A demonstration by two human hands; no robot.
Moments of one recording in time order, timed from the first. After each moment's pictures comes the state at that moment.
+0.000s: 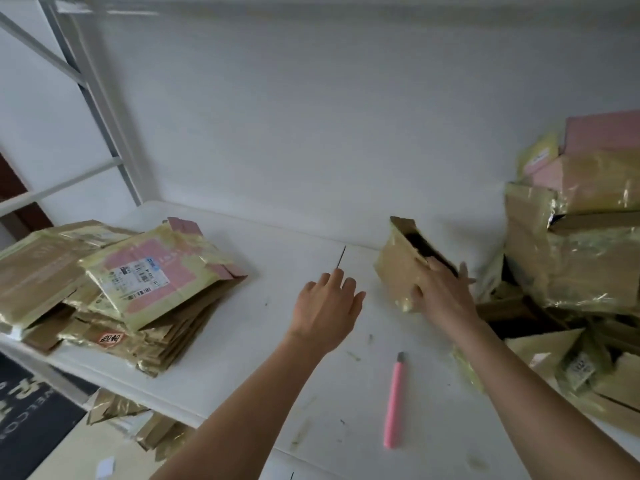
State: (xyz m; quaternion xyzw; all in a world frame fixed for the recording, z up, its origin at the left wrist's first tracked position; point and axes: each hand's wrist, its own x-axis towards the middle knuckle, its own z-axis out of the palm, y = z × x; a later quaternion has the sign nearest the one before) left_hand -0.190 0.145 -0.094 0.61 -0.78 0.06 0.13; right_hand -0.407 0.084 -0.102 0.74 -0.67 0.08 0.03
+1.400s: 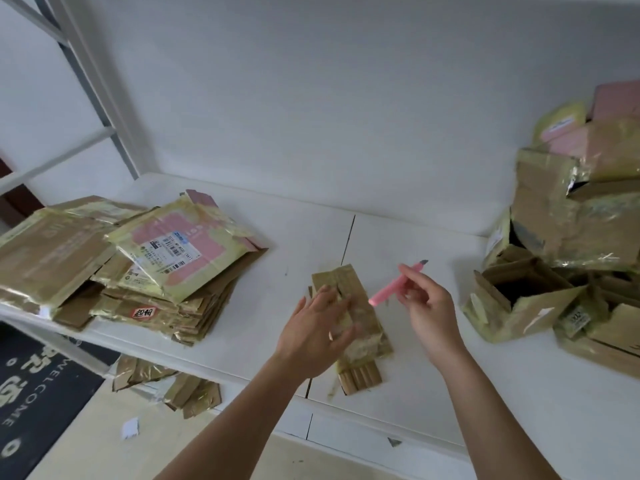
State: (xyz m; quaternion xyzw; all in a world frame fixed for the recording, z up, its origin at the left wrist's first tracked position) left_hand -0.115 0.213 -0.136 0.56 -0.78 -0.20 0.18; right_hand -0.323 0.194 -0.117 0.47 -0.59 0.50 -0.42
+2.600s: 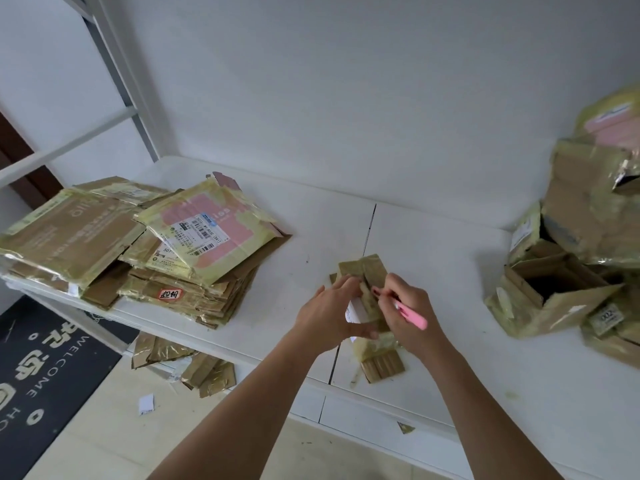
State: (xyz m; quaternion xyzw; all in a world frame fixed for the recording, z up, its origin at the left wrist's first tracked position) left_hand -0.096 0.200 -0.126 0.56 -0.76 -0.28 0.16; right_hand -0.273 0.199 -0.129 0.72 -0.49 0.38 -0.31
